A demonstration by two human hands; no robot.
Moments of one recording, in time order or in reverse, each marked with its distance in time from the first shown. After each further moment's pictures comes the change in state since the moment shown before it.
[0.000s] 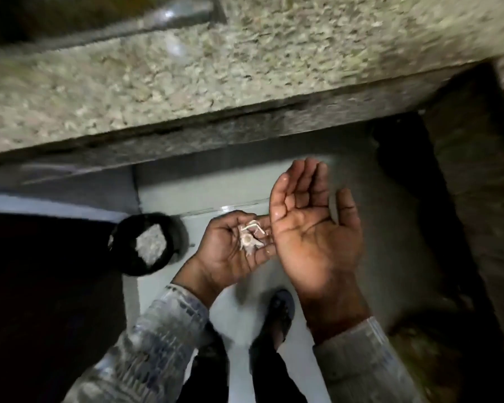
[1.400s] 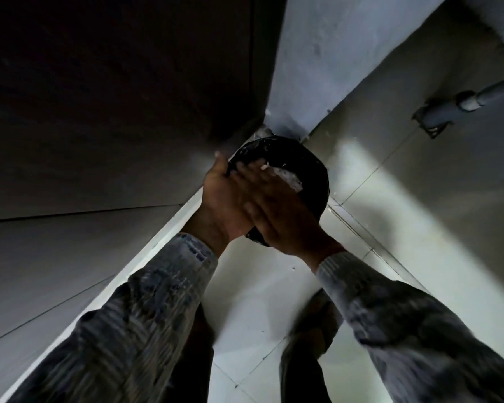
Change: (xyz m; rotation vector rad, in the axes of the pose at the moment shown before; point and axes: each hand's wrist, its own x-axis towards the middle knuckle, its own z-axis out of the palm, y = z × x) left_hand 0.042 0.028 -0.555 -1.072 0.275 0.587; right_hand 0.298 0.379 -0.396 2.377 1.851 -0.106
